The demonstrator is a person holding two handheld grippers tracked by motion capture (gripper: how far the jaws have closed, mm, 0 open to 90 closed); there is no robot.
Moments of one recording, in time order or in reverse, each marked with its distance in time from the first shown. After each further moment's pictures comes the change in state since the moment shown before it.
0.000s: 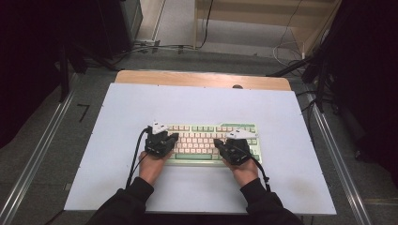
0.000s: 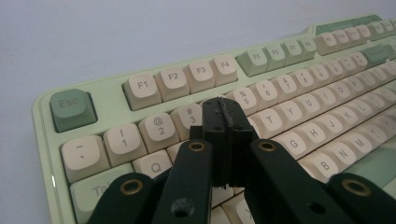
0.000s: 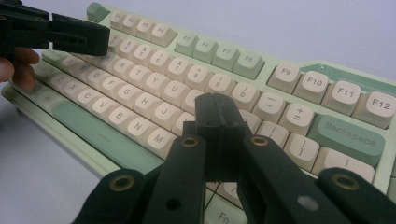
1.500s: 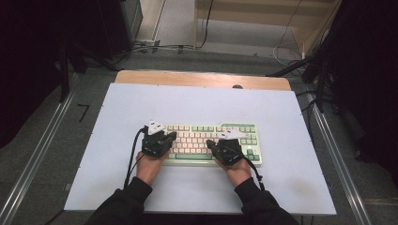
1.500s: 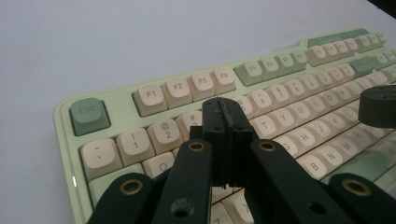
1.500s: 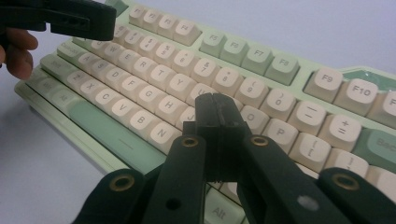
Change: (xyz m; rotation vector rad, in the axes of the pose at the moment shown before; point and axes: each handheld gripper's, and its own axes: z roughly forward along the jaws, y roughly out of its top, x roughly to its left) left arm 0.002 0.002 -0.012 -0.037 -0.004 0.000; right arm 0.016 0.003 0.014 0.014 0.032 -0.031
